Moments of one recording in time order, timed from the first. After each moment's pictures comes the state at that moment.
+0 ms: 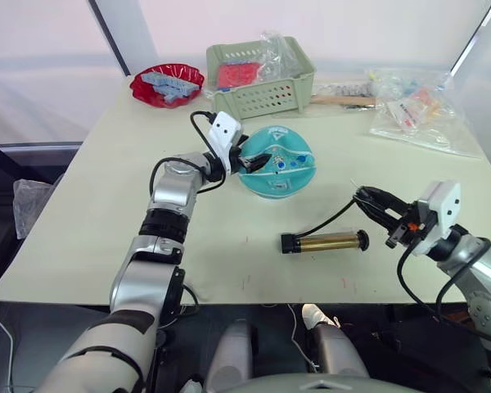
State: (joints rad) left arm -0.89 0.36 -0.04 0.64 -0.12 0.23 -0.75; right arm -0.01 -0.56 -0.14 -0.50 0.52 0.32 0.67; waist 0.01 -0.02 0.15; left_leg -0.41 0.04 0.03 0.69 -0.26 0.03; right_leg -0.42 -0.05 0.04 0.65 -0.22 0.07
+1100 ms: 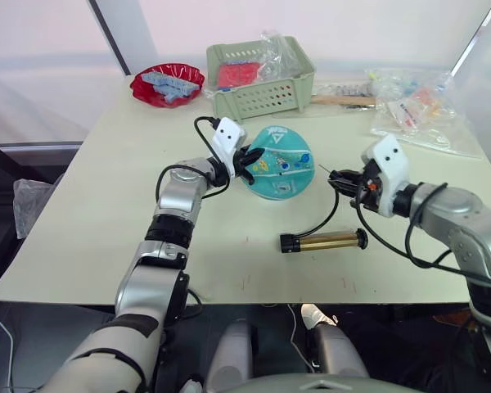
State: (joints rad) left arm -0.86 0.32 -0.04 0.64 -0.10 0.17 -0.72; right arm -0.58 -0.62 0.07 -0.41 0.53 1.13 0.49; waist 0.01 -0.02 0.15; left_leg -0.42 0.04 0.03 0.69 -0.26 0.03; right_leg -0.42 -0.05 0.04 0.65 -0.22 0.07
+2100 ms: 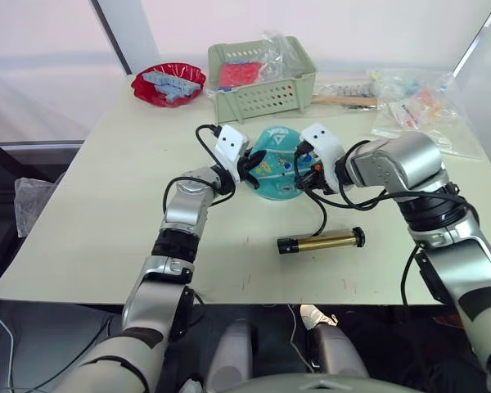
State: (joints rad) left arm -0.76 0.27 -0.03 0.51 -0.10 0.17 -0.63; right arm -1.05 -0.37 0.34 0.14 0.40 1.38 0.51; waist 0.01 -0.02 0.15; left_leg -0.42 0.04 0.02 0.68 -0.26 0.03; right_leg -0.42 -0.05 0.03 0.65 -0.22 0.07
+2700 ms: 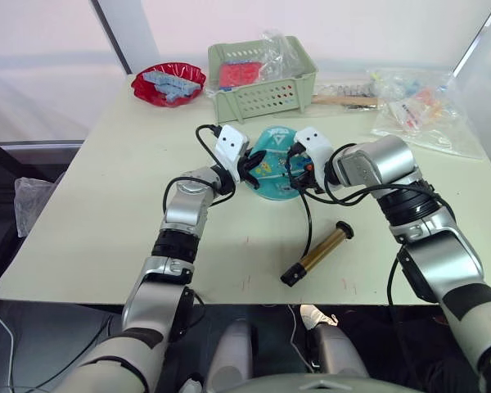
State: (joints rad) left arm -0.76 0.27 -0.03 0.50 -0.10 0.18 -0.63; right arm -1.08 -0.29 0.31 0.34 0.31 1.28 0.51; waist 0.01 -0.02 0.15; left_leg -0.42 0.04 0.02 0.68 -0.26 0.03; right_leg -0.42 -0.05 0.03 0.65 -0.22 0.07
